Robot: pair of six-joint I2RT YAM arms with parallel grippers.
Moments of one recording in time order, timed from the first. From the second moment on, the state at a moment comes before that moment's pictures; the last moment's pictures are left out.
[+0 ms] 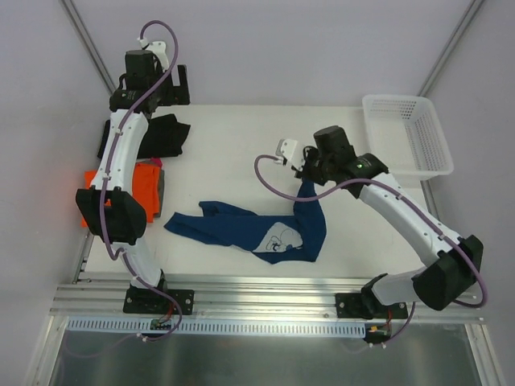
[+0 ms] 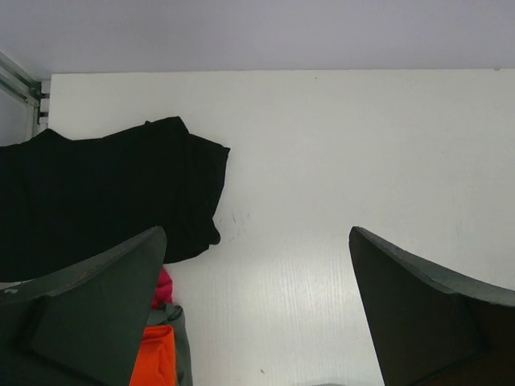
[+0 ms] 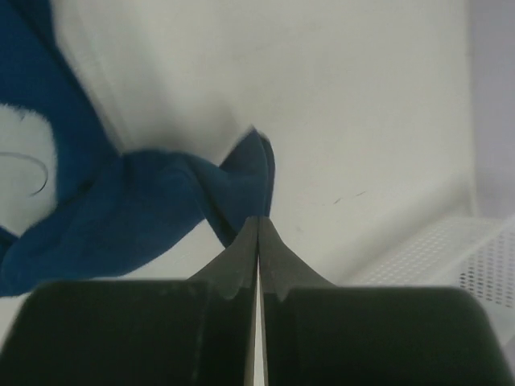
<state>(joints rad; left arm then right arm) -0.05 1.81 1.96 -0.63 0.05 -0.06 0.61 1.34 1.35 -0.67 -0.06 -0.76</state>
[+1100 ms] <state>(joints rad) -0.07 1.62 1.29 -0.81 0.69 -0.28 0.49 1.34 1.67 -0.67 0.06 -0.72</state>
